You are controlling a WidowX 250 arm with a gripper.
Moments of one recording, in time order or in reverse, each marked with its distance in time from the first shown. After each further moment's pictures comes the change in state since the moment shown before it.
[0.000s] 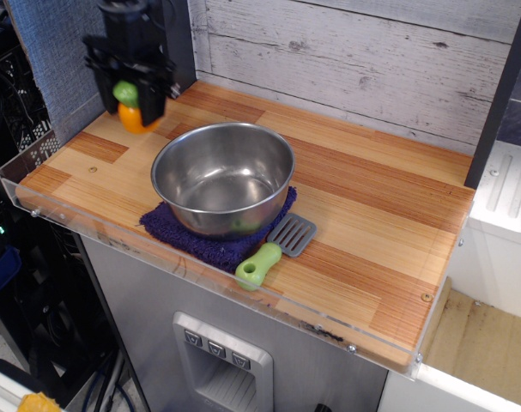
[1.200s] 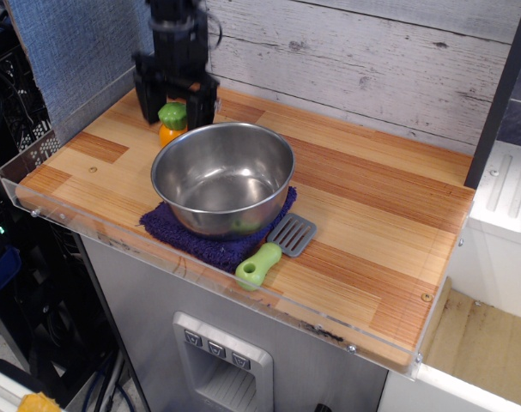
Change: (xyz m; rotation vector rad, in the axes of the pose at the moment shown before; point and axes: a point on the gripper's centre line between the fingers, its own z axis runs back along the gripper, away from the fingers) arm 0.019 -0.030 -0.002 -0.029 0.005 -0.078
